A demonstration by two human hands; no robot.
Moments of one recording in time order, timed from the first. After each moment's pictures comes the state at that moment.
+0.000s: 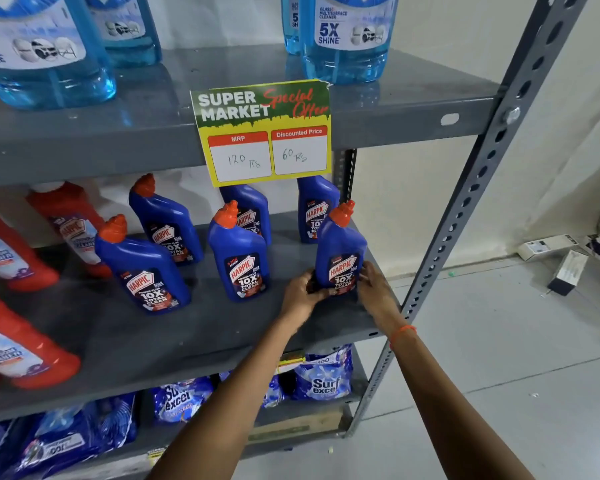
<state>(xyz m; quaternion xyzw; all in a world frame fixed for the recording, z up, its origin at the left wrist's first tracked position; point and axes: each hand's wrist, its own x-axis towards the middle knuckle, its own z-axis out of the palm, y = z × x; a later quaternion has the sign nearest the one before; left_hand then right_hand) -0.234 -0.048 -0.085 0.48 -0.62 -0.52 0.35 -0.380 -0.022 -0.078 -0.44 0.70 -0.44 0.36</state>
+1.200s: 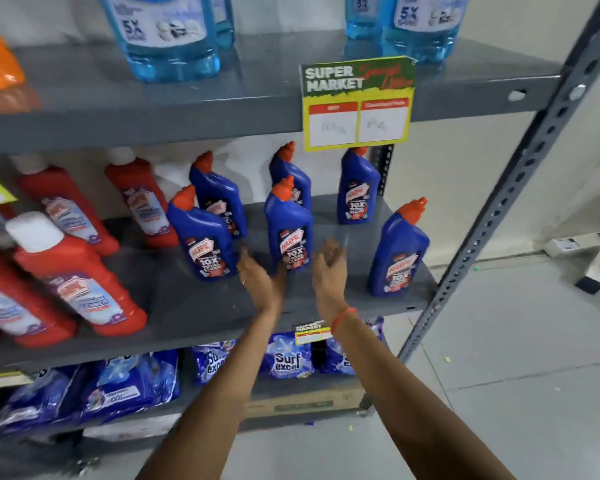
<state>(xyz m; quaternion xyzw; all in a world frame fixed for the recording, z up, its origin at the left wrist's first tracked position) -0.104 -0.017 -0.068 0.62 -0.49 -0.28 0.55 -0.201 -0.002 -0.044 -0.29 0.58 -0.63 0.43</state>
